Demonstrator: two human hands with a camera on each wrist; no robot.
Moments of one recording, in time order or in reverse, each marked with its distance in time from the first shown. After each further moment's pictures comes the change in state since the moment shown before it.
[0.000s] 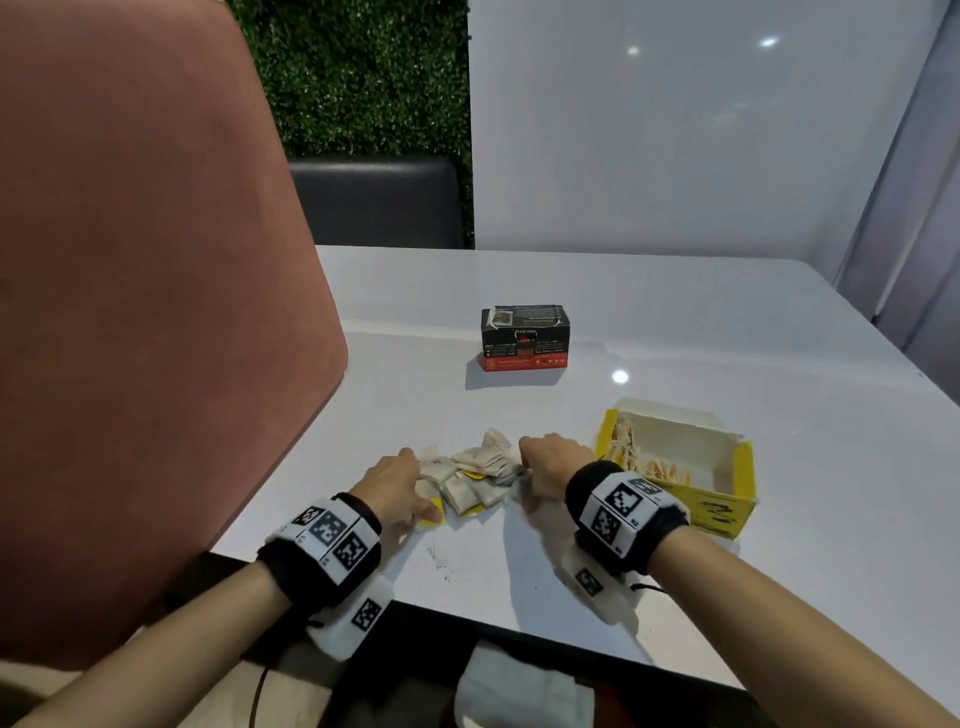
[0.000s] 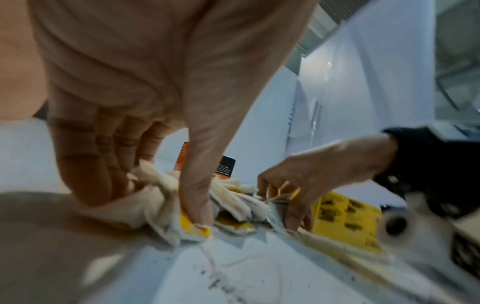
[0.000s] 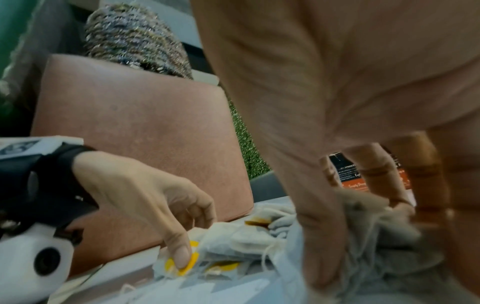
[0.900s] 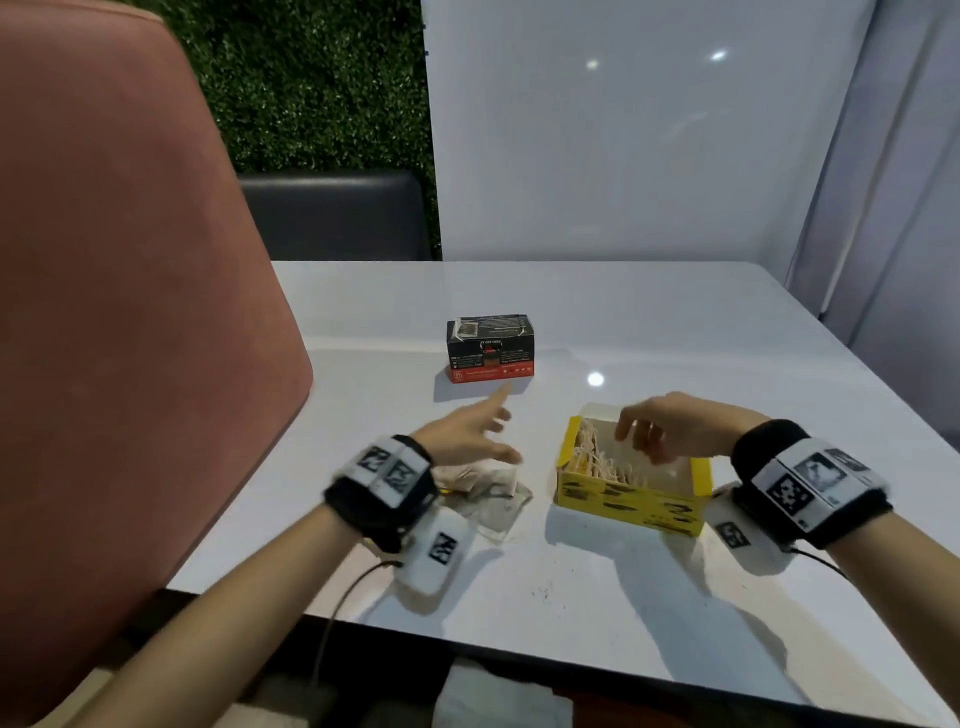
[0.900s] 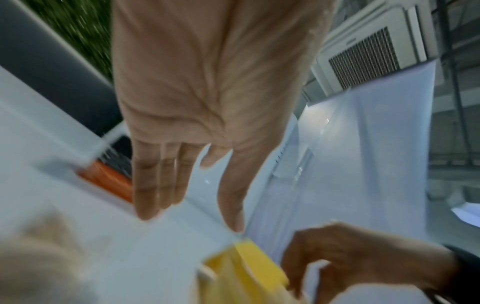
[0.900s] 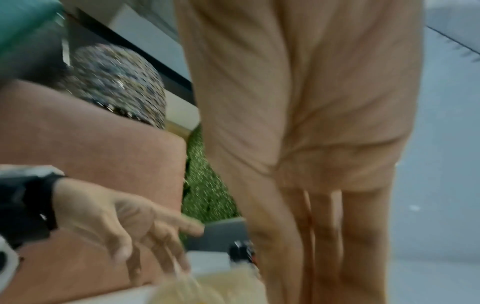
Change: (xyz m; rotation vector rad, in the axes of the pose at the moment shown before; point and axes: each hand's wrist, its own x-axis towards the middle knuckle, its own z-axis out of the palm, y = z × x) left_hand 0.027 0.104 -0.026 -0.304 -0.181 0.516; right_hand -0.052 0.137 -0.062 0.163 -0.008 -0.040
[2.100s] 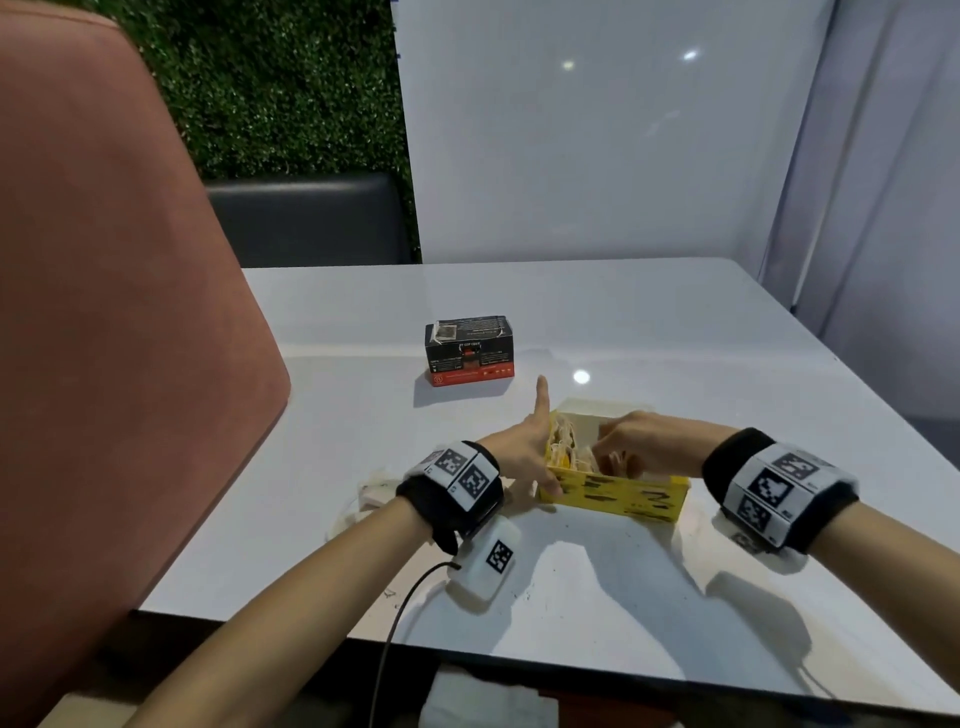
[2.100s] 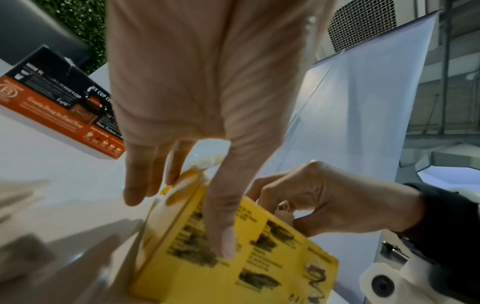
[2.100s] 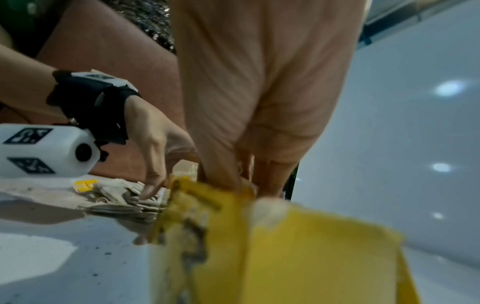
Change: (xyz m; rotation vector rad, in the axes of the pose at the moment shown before) left_hand 0.048 0.036 0.050 0.018 -0.198 -0.026; right_hand -0.006 0.007 0.023 -0.348 0.022 -0.259
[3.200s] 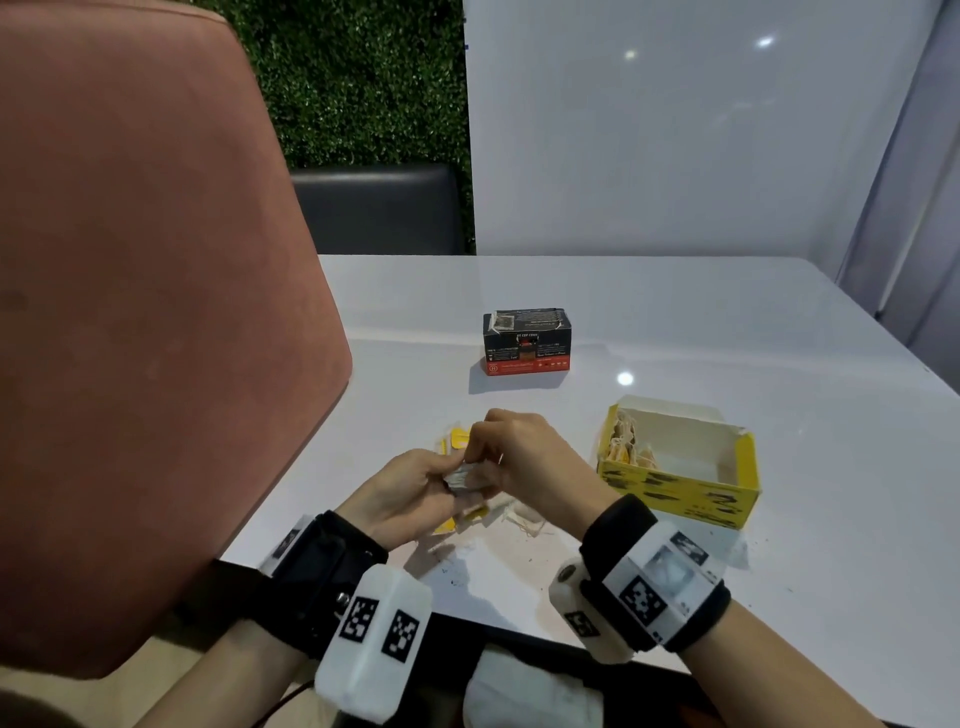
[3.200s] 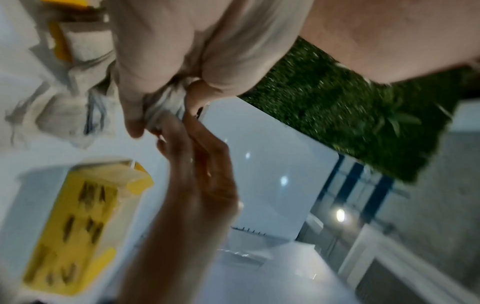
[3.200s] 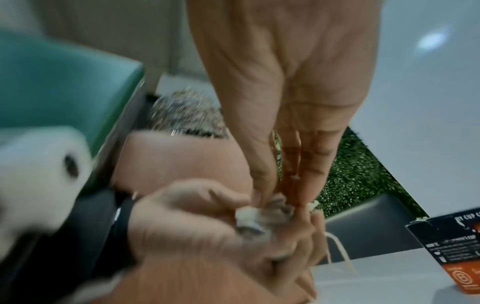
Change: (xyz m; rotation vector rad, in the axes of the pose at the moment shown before) left_hand -0.150 -0.056 -0.011 -1.519 0.311 -0.041; right_hand 0.053 -0.164 -0.015 0.454 0.495 -0.130
